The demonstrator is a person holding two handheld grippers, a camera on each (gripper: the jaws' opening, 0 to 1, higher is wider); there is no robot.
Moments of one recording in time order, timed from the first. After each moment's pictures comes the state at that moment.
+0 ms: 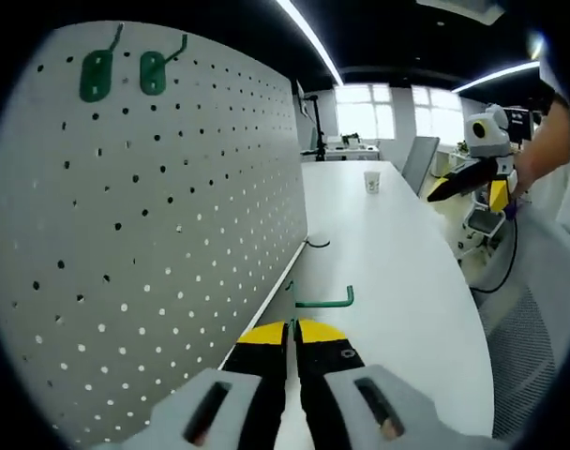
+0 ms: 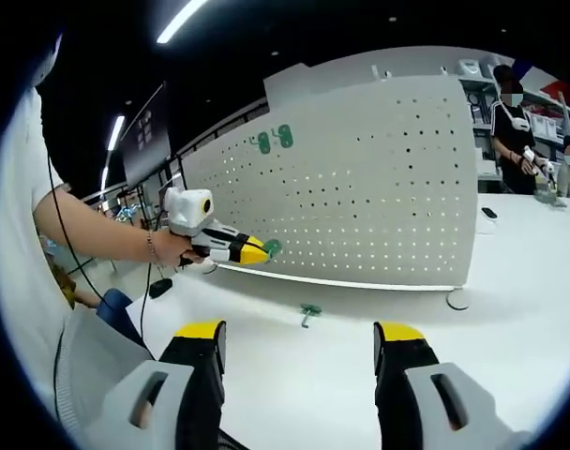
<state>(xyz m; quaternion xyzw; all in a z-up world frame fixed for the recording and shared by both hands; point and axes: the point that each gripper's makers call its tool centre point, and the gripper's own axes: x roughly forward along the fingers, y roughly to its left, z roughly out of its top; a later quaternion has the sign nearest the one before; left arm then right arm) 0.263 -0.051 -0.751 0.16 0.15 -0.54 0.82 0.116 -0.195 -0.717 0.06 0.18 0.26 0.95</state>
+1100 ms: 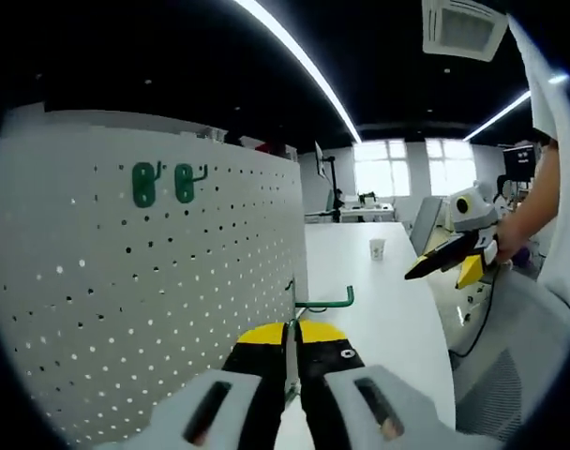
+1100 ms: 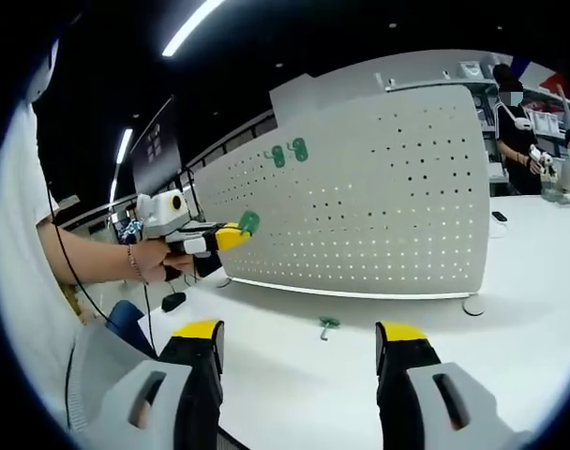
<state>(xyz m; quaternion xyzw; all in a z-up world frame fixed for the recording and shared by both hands) 0.221 -0.031 -0.665 0.06 0.04 -0.51 0.85 0.112 -0.177 -0.704 0.08 0.15 0.28 0.94</state>
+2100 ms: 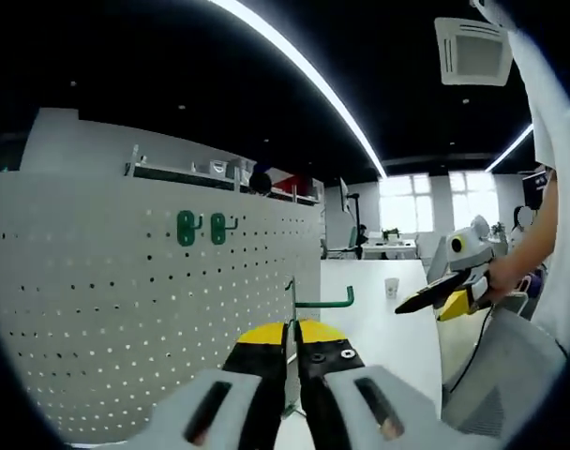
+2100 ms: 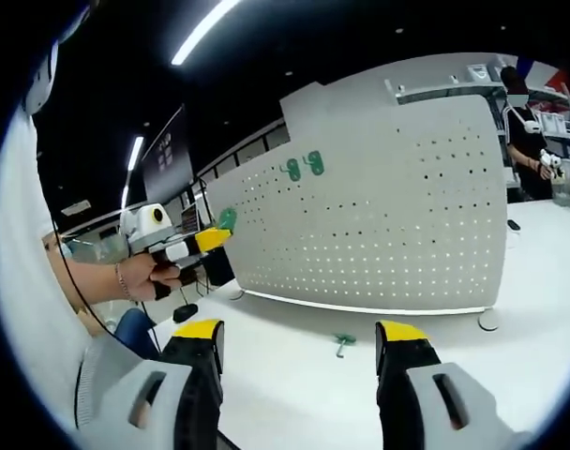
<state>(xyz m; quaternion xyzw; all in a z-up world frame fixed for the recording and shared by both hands) 0.196 0.002 -0.623 -0.01 -0.02 -0.46 0.89 0.119 -0.158 -0.680 0.09 0.13 0.31 0.94</state>
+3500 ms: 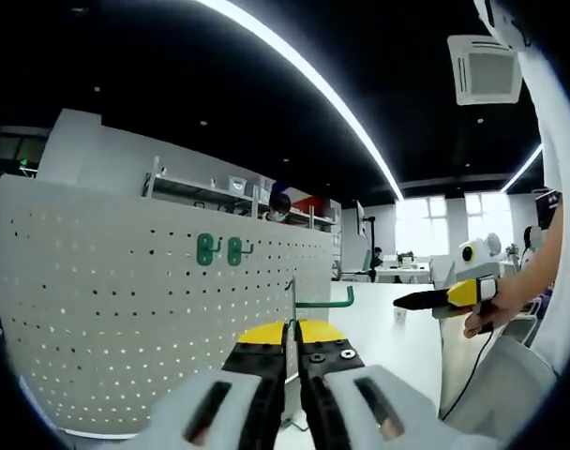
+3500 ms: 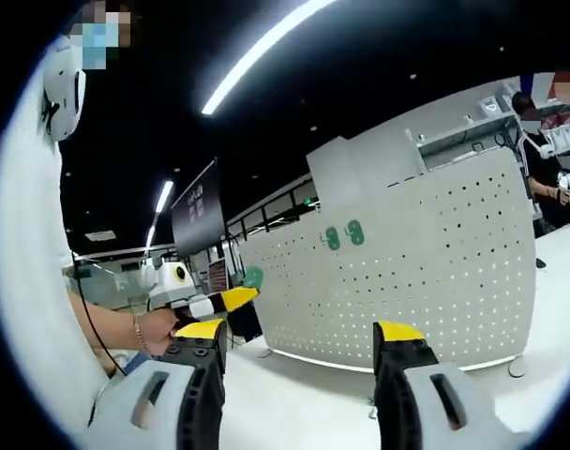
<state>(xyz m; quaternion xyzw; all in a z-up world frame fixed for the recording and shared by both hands) 0.189 0.014 -0.605 -0.05 -0.04 -0.43 0.90 0.121 -0.127 -0.616 0.12 0.00 0.35 0.93</state>
